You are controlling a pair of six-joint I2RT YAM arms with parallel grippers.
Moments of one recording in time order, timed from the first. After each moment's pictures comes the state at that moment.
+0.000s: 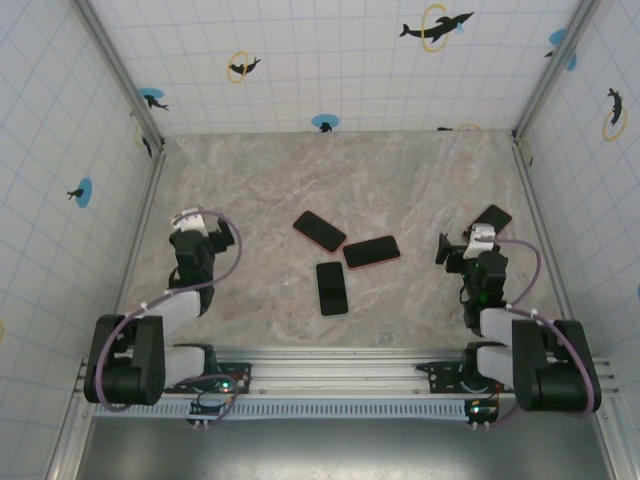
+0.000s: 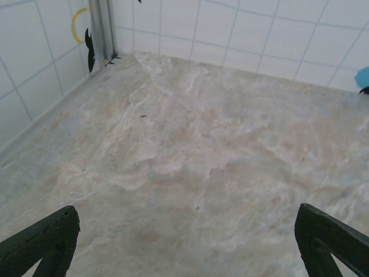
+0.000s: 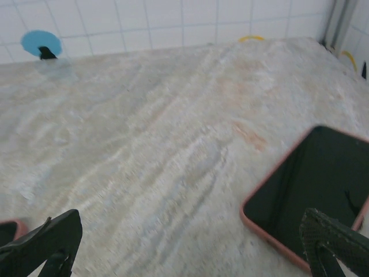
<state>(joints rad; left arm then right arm) -0.08 1.22 0.34 0.56 -0.20 -0.19 0.02 1.16 0.10 0.78 -0.04 0.06</state>
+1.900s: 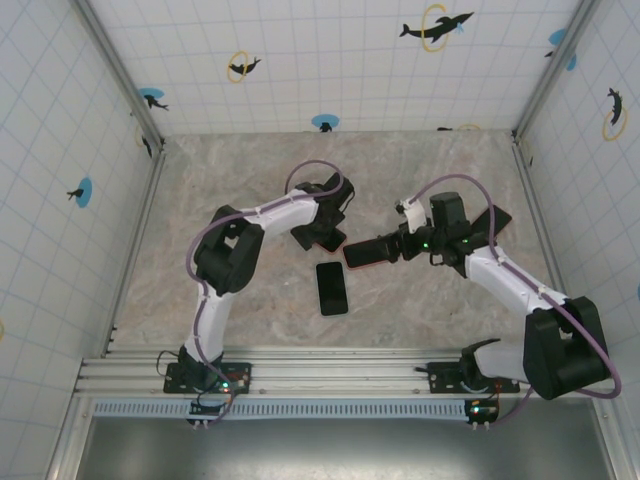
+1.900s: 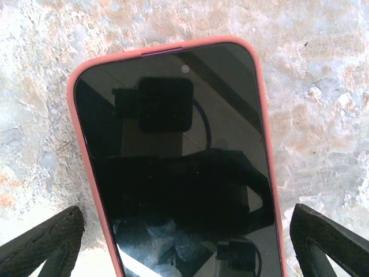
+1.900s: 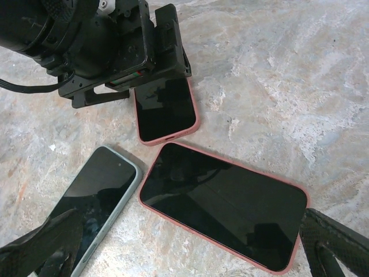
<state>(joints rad) -0.71 2.18 1.64 -0.81 -0.24 -1.36 0.34 1.28 0.72 -0.20 -0.49 -0.06</state>
